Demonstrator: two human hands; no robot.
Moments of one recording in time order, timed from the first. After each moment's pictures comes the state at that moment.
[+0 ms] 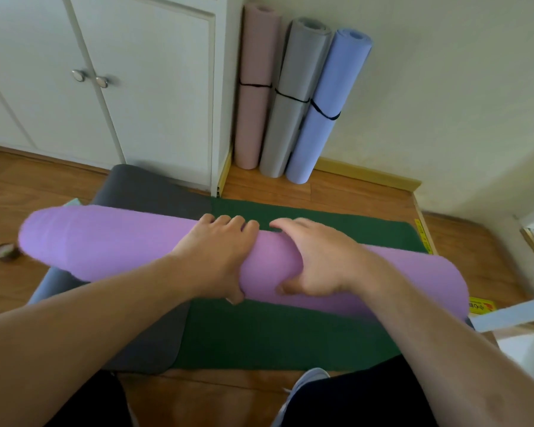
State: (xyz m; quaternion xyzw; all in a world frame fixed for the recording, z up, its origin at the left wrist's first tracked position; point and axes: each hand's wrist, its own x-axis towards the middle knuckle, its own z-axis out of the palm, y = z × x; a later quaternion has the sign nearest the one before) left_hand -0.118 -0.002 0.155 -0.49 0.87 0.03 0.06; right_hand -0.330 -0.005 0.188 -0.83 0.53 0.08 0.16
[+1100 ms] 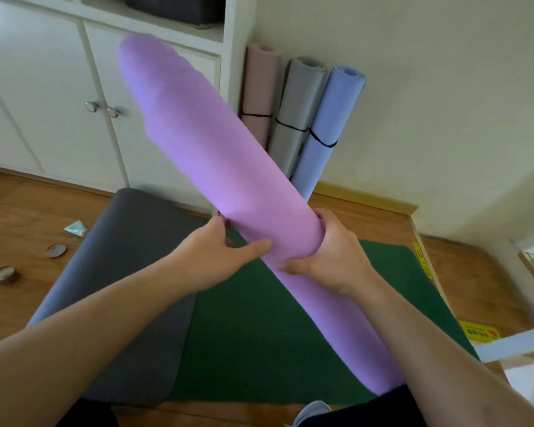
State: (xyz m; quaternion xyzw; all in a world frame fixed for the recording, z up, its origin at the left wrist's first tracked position) left_hand -0.107 -0.009 0.187 -0.63 0.60 0.43 -0.25; right_hand -0.345 -0.024 0.183 -0.69 0.64 -0.24 0.25
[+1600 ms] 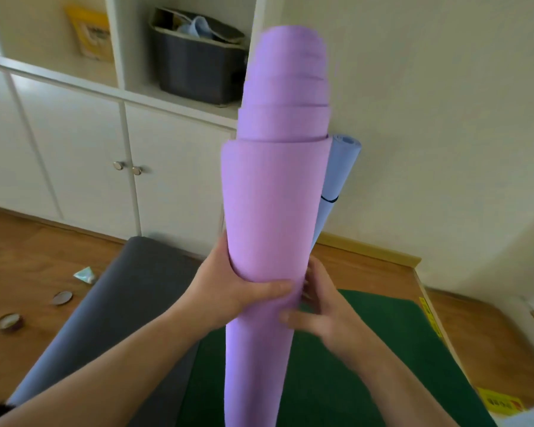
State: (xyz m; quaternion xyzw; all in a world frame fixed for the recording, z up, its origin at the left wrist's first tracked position) left_hand -0.105 -0.013 0.224 -0.46 0.56 0.47 -0.50; right_hand -0.322 -0.006 0.212 -0.68 0.46 -0.33 0.47
